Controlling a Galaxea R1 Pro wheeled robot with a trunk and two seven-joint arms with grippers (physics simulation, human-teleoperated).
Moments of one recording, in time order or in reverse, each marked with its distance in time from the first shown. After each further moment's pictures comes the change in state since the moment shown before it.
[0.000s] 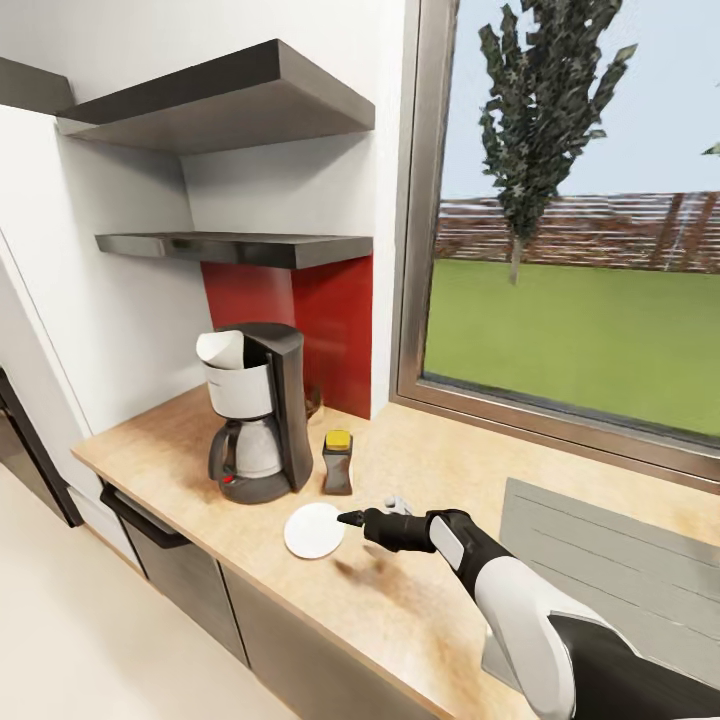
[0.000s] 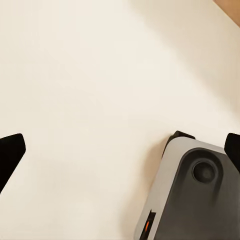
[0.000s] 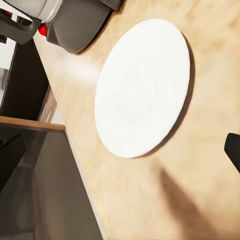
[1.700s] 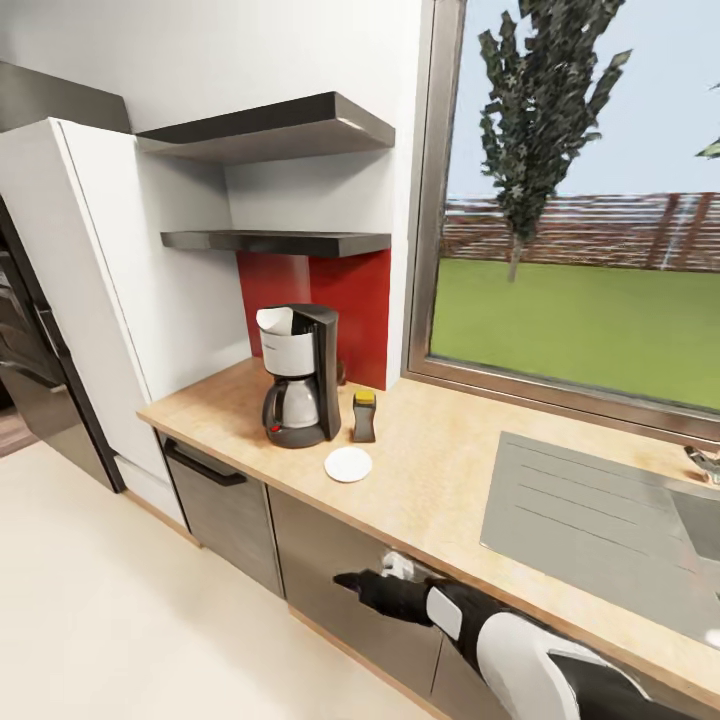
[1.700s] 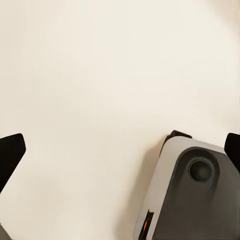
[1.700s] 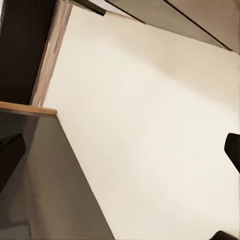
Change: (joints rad) left arm -0.001 -0.004 -0.004 -0.002 -0.015 -0.003 -0.004; right arm 0.103 0.000 0.003 0.203 0.002 -0.280 -0.005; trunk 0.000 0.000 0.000
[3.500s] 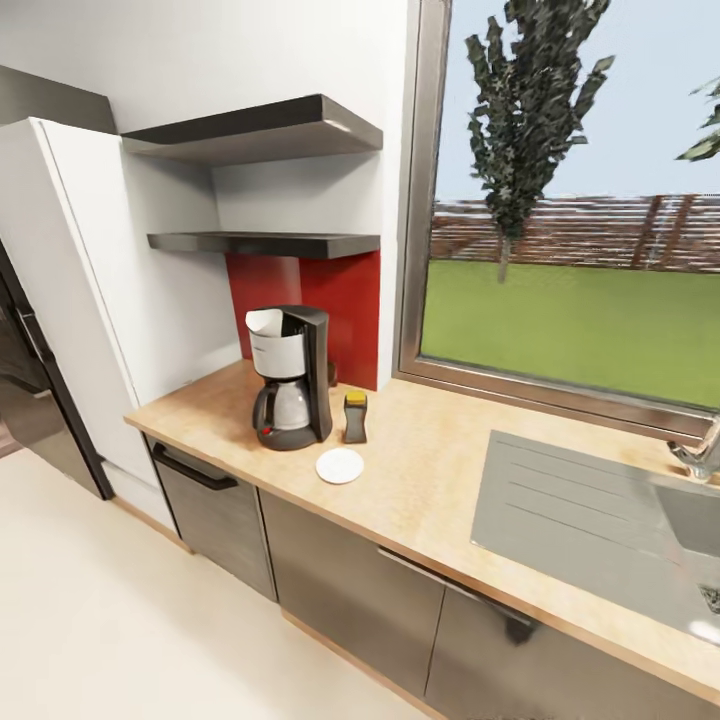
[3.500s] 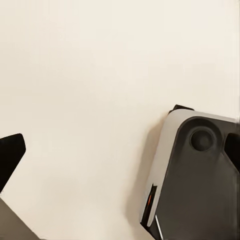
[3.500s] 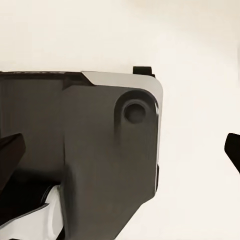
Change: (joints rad) left arm 0.001 -0.051 0.002 0.041 -0.128 0.004 0.094; right arm 0.580 -0.218 0.012 0.002 0.324 -0.213 -0.487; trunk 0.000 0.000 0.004
